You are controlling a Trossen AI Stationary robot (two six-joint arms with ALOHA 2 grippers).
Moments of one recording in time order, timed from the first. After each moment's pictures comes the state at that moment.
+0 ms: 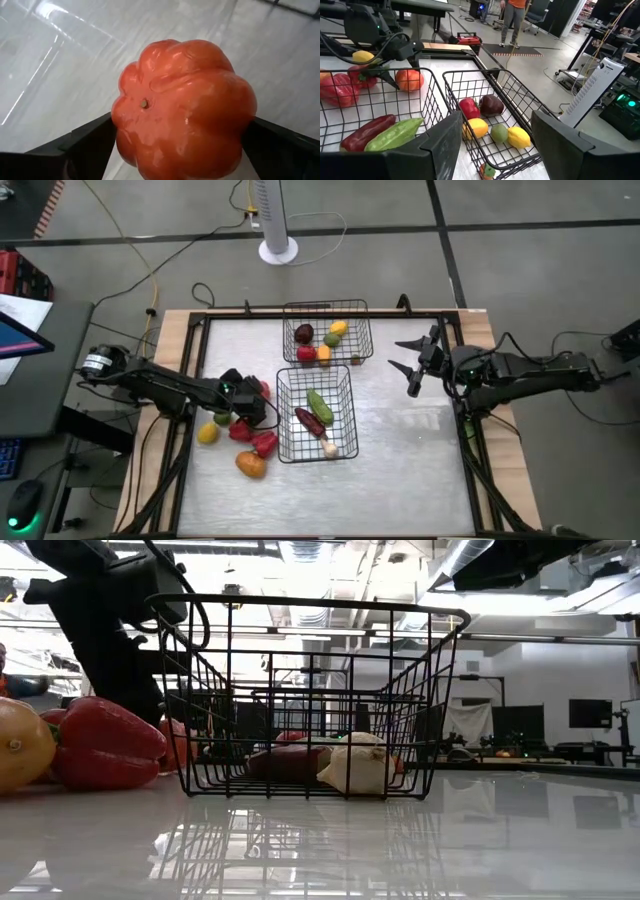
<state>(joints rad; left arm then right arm) -0.10 1.31 0.55 -0.53 -0.49 -0.63 0.05 0.69 0.69 -0.25 0.52 -0.11</state>
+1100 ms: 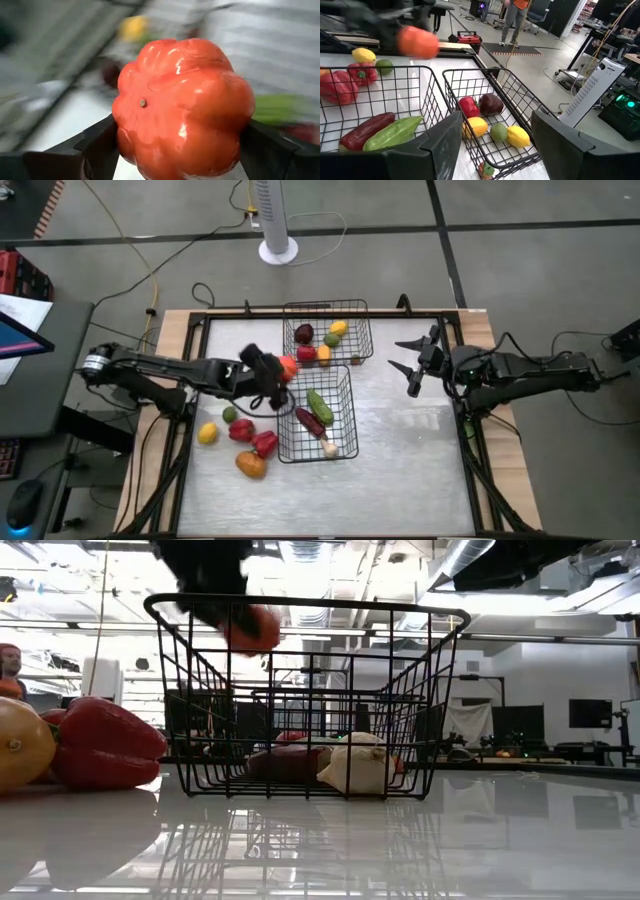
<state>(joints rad) -0.08 1.31 1.04 -0.63 -0.58 -0.38 0.05 0.69 0.69 -0.25 0.52 -0.12</state>
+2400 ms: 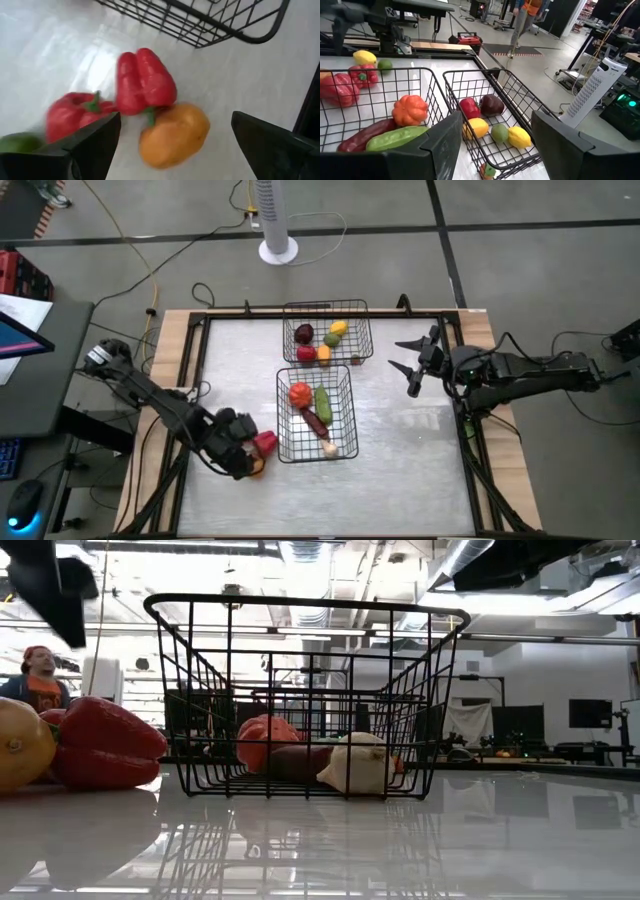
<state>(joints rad) -0.60 1.31 1.01 -0.90 -0.25 -1.07 0.05 0.69 0.69 -0.25 0.52 -0.11</state>
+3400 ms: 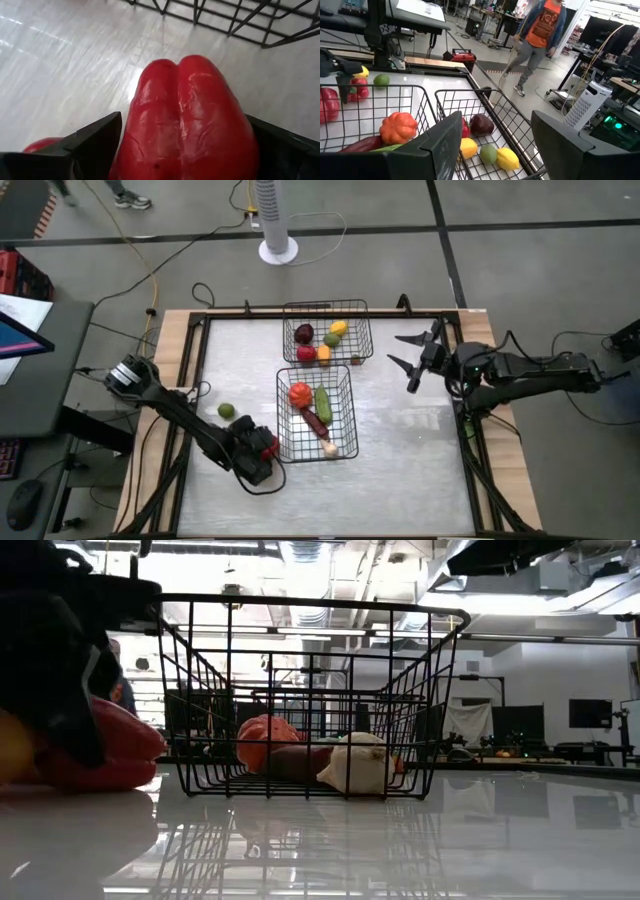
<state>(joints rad) -0.59 1.62 0.88 -0.62 -0.41 -1.01 0.04 0.69 0.69 -0.13 0.52 -0.24</state>
